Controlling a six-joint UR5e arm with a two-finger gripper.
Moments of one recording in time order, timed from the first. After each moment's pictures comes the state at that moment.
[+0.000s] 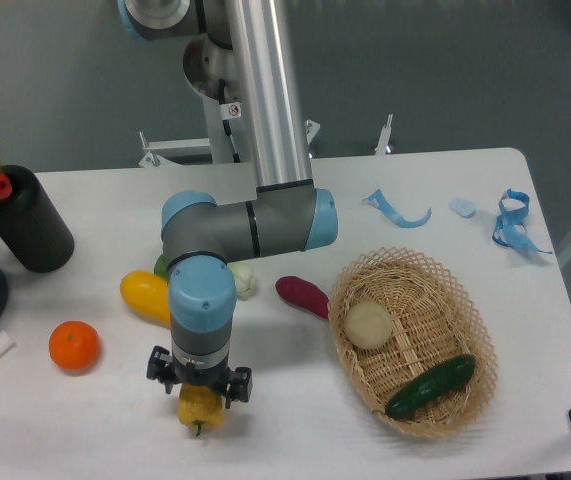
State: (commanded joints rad) arm 2.19 -2.21 -1.52 -0.85 1.43 0.40
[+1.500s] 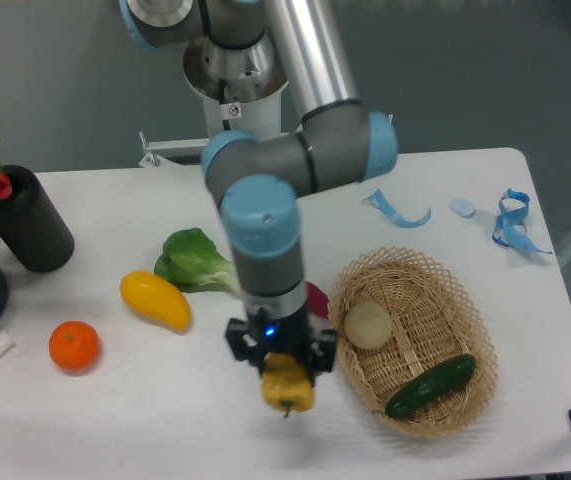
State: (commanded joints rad) arm 2.44 -1.96 -1.48 -0.98 1.57 0.70
